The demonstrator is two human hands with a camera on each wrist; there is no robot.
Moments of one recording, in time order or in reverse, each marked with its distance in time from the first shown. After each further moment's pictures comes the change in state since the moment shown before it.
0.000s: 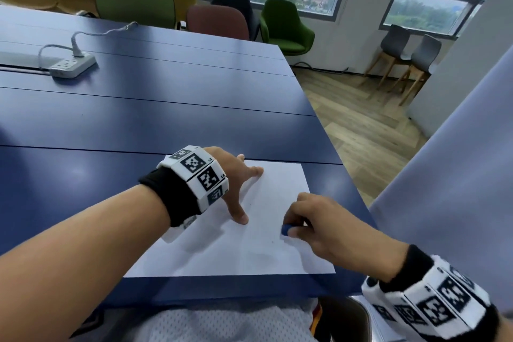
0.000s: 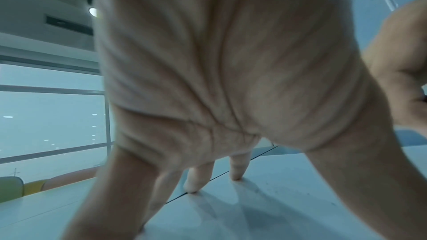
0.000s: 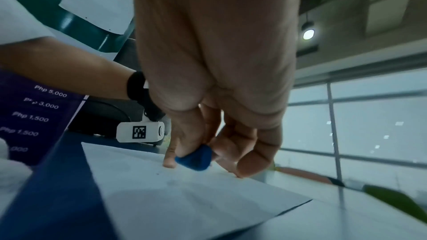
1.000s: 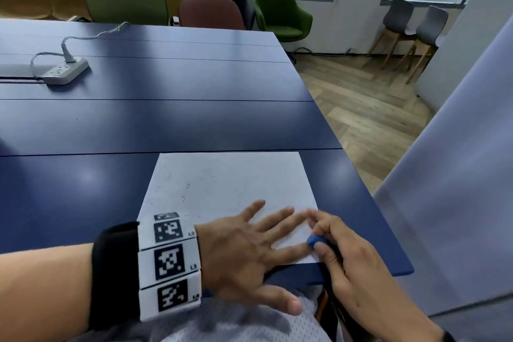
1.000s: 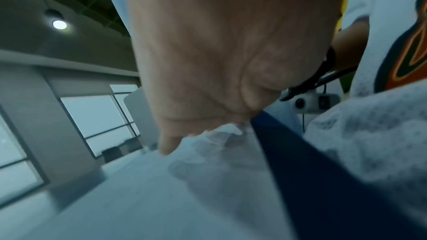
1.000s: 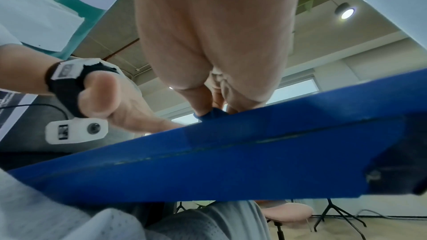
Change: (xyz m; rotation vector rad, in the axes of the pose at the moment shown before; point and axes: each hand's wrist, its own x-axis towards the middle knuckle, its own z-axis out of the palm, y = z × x) left_hand -0.060 0.065 0.057 0.085 0.110 0.600; right_hand -0.067 0.007 0.058 0.378 0.359 0.140
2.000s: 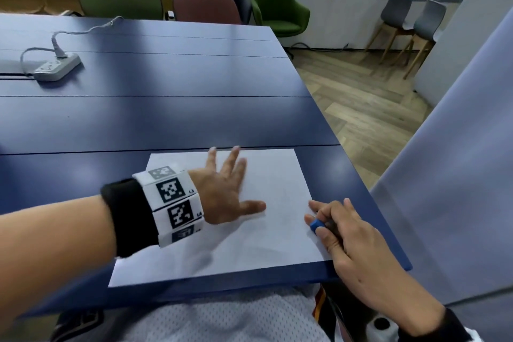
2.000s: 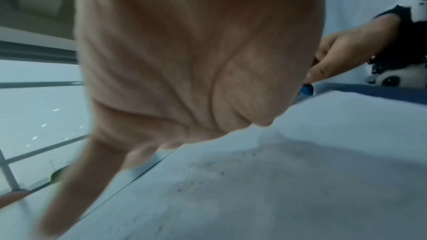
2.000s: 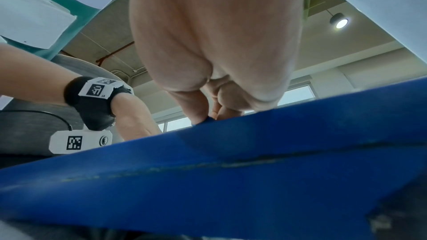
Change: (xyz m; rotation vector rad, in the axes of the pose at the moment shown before) left_hand 0.011 -0.057 -0.017 -0.202 -0.099 -0.596; right_hand 0.017 0.006 -0.012 -0.158 -0.050 0.124
